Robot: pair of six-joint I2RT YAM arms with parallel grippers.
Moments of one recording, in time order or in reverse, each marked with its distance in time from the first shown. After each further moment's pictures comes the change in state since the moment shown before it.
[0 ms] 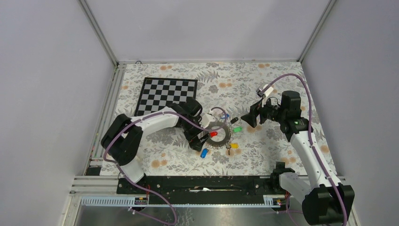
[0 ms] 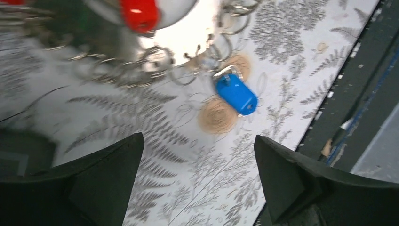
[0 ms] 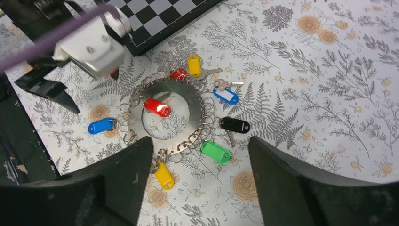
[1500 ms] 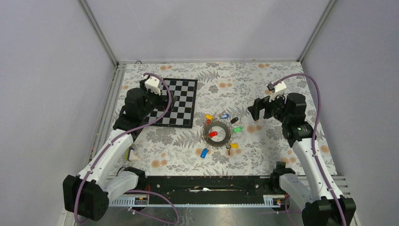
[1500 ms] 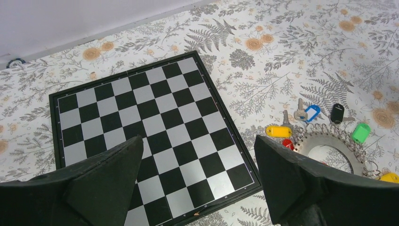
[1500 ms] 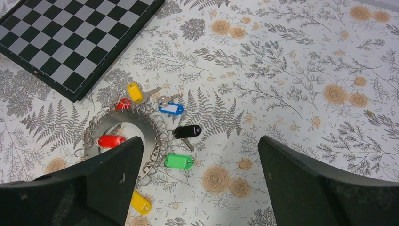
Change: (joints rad) left arm 0.442 -0.699 -0.294 0.657 -0.330 -0.323; right arm -0.004 -0.096 -0.021 0.088 0.351 0.206
